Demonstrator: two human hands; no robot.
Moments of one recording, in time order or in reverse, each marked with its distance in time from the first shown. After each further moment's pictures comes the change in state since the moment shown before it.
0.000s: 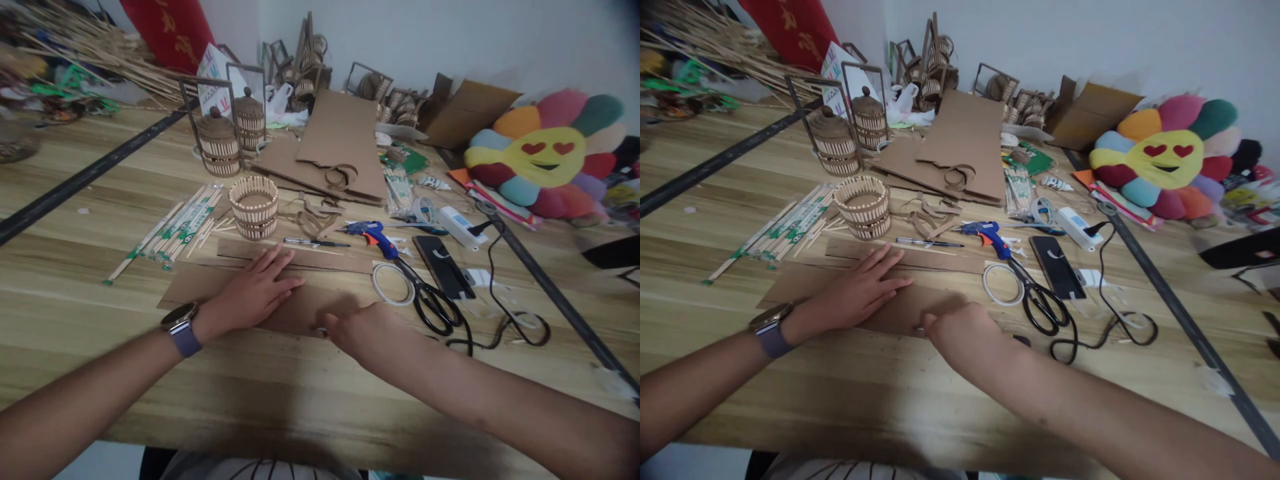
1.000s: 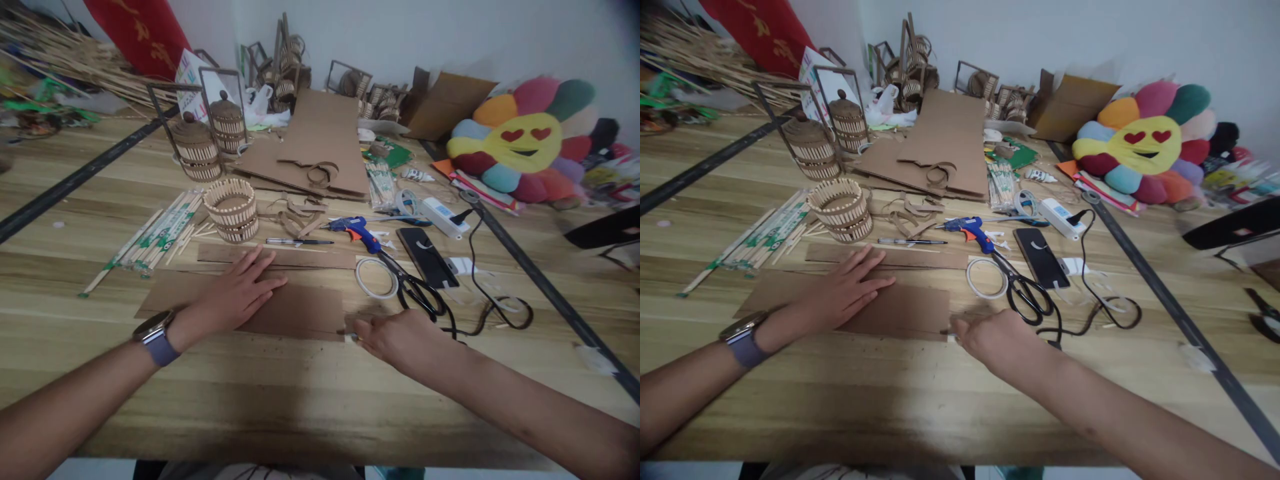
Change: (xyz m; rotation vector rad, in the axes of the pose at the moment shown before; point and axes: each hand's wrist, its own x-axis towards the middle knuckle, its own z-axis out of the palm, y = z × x) left_hand -0.003 -0.009 0.007 0.088 -0.017 0.026; right_hand -0.046 0.039 0.065 0.013 0.097 0.045
